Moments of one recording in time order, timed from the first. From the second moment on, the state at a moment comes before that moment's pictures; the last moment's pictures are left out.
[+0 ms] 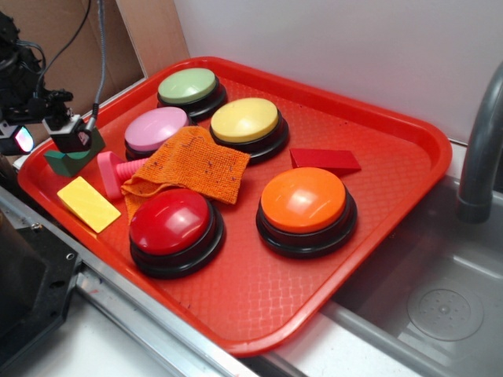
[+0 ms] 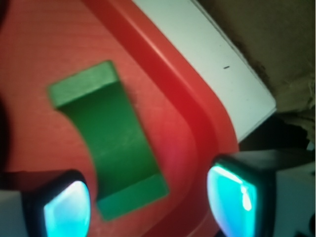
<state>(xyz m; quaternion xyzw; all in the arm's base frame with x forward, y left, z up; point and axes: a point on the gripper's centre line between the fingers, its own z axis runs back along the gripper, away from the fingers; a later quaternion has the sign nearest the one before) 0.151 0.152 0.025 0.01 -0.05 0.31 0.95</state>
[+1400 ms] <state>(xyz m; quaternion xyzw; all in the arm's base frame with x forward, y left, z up) 0.175 0.128 -0.003 0.01 -0.04 0.28 0.96</state>
